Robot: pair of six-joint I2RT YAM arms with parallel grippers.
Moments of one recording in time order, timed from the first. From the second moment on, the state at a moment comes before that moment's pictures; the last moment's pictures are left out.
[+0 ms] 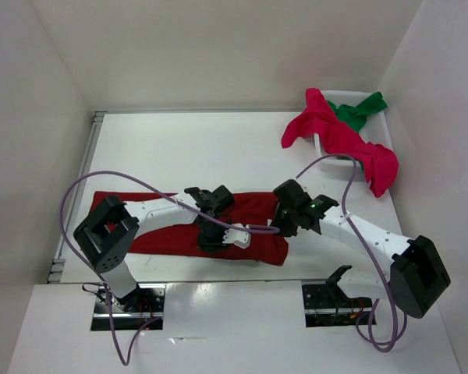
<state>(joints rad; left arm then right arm) -0.82 1.69 1.04 -0.79 0.38 0.83 0.65 1.20 0.74 -0.62 0.03 0.98</state>
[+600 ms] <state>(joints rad) -0.48 1.47 1.26 -0.91 0.30 0.78 0.64 1.27 0.77 -0.68 0.08 1.03</state>
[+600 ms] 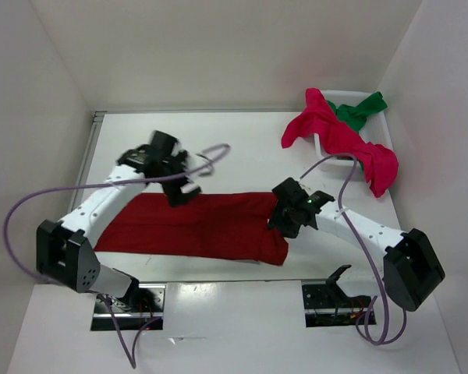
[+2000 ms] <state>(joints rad) 0.43 1.90 1.23 -0.43 0.00 0.87 0.53 1.76 1.05 -0.63 0.01 0.95</state>
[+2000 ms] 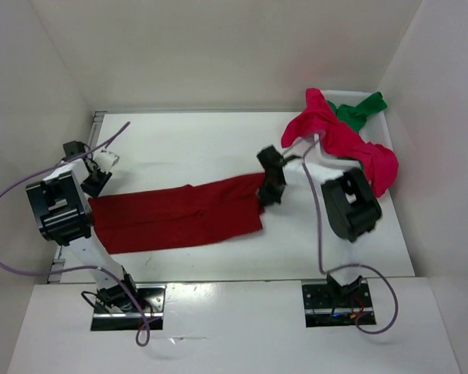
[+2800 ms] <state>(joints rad) 0.36 1.67 1.07 -0.84 0.15 0.76 0.39 2.78 2.99 -1.02 0.36 0.46</state>
